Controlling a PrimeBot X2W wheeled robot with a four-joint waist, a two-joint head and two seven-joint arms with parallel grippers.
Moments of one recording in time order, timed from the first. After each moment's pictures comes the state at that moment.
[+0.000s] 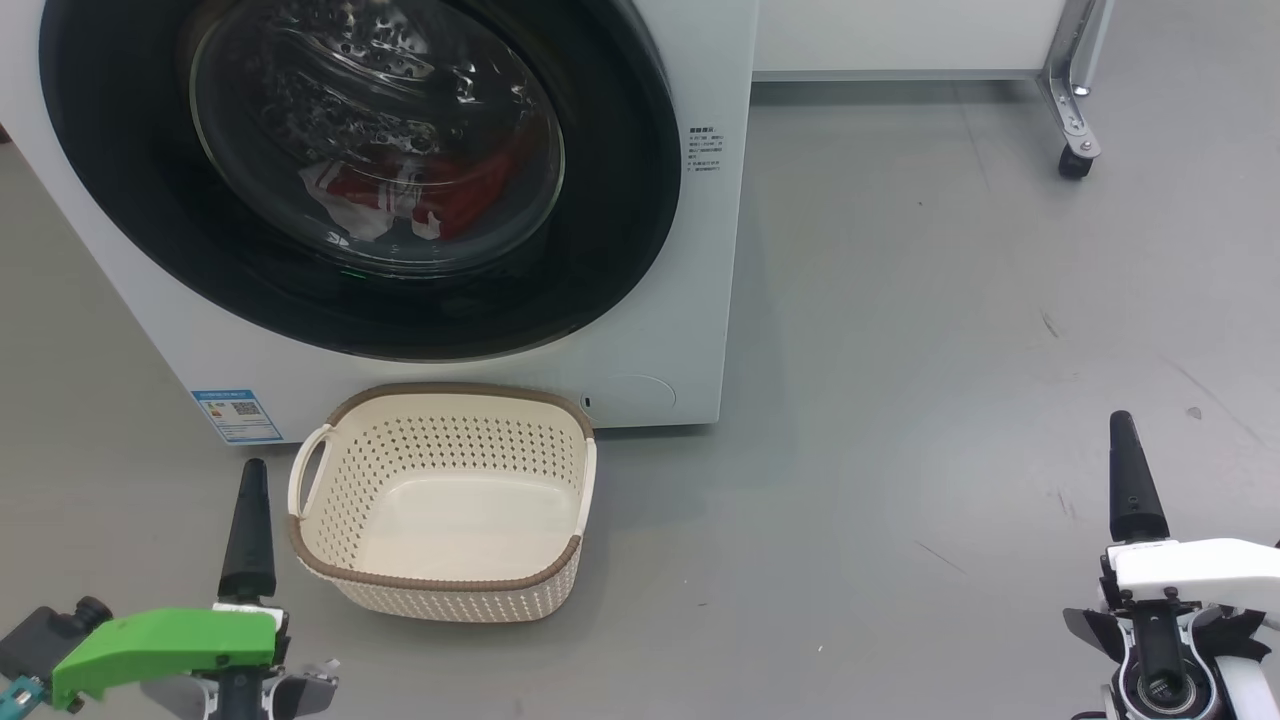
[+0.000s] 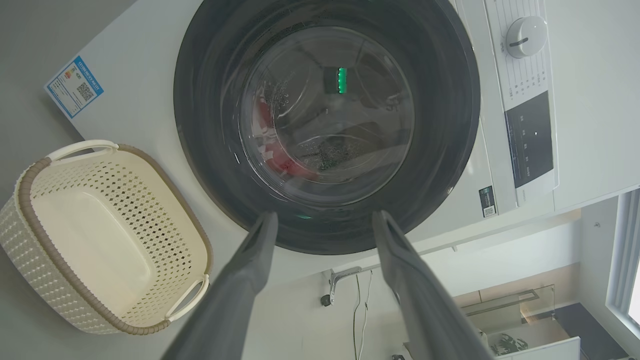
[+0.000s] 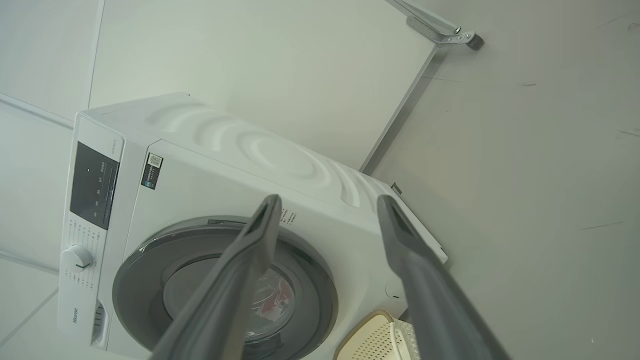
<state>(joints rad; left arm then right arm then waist) -0.04 0.02 0.01 0.18 -1.38 -0.12 -0.06 0.00 -0.03 -0.07 0.09 1.25 0.09 -0.06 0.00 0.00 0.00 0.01</state>
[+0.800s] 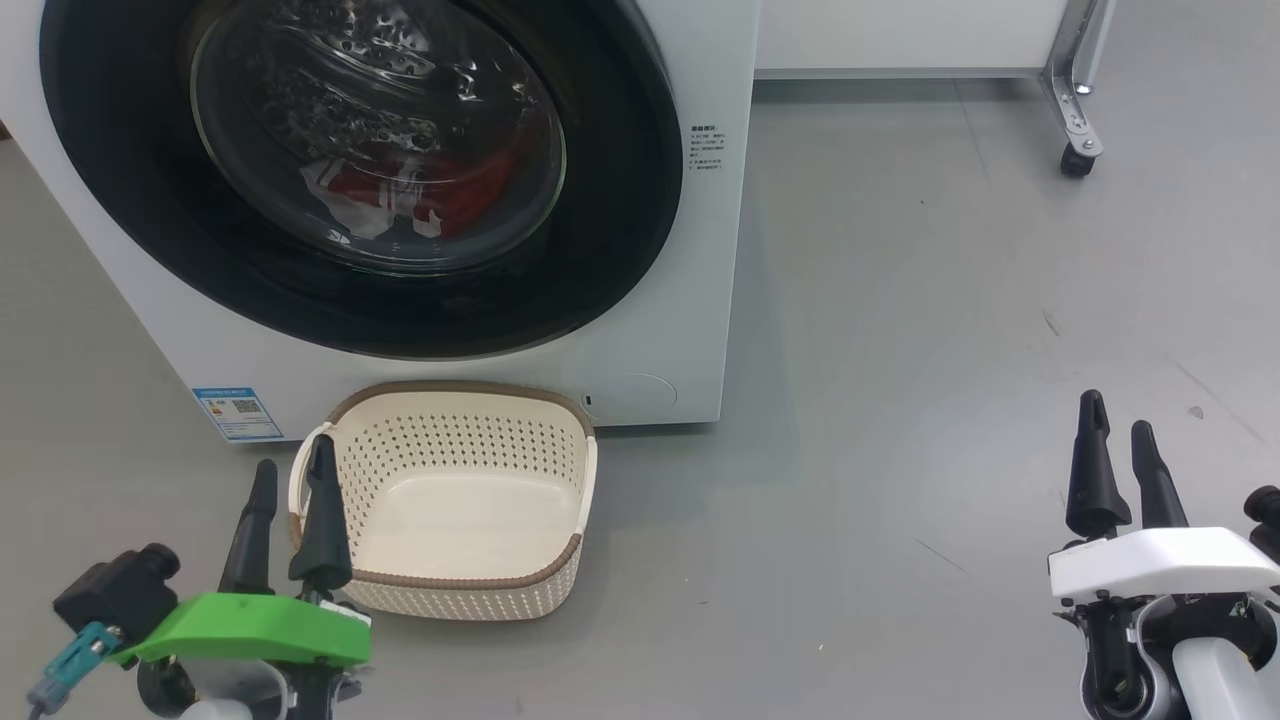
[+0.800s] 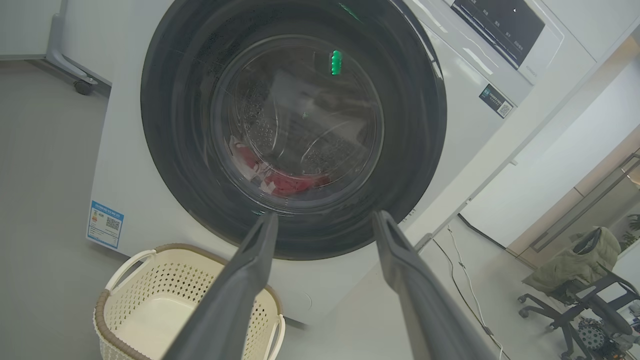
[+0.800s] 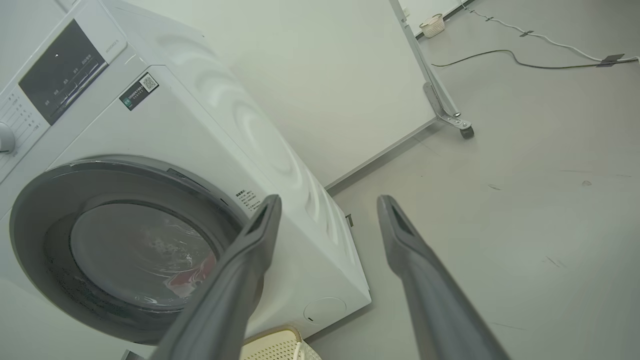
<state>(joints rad) -0.04 0.02 -0.08 0.12 -0.84 -0.11 -0.14 0.01 -0.09 0.05 0.02 0.84 0.00 -0.13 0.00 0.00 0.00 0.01</state>
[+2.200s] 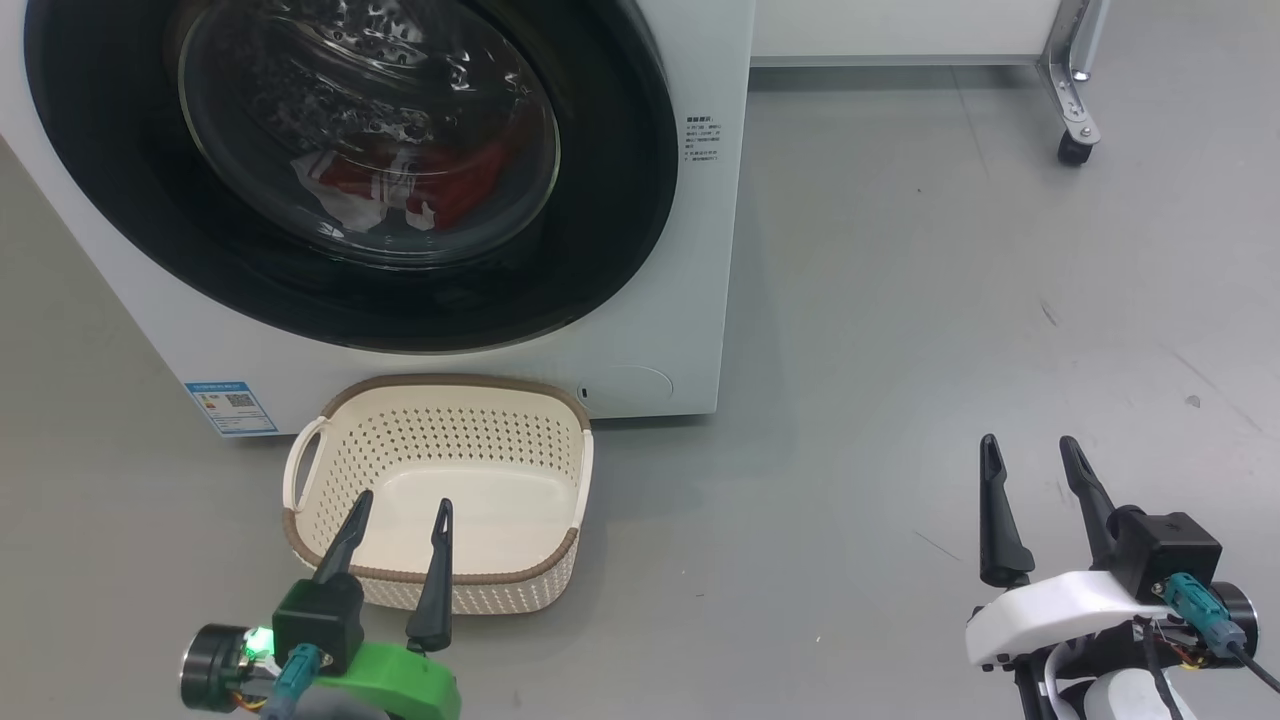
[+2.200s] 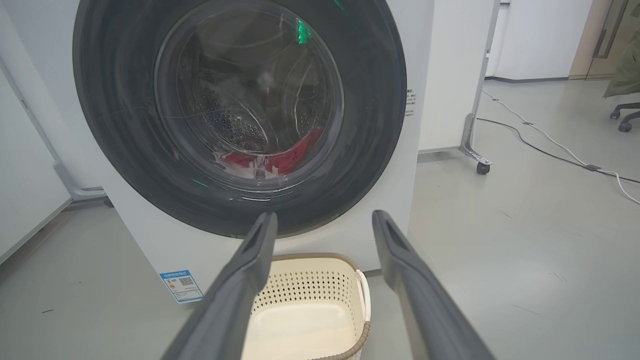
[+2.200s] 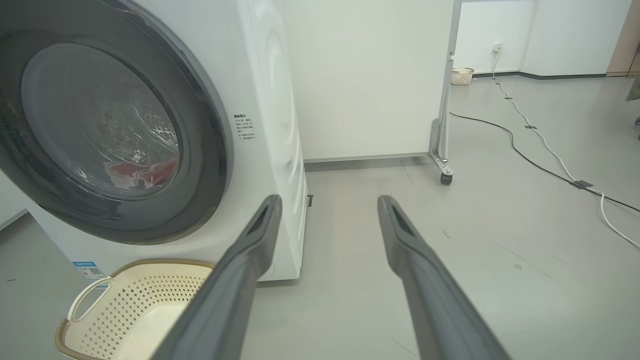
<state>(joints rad) -0.05 0.04 -0.25 0.25 -0.23 0.04 -0.25 0.05 -0.12 0.20 0.03 0.35 -0.11 -0.14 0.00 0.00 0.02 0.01</state>
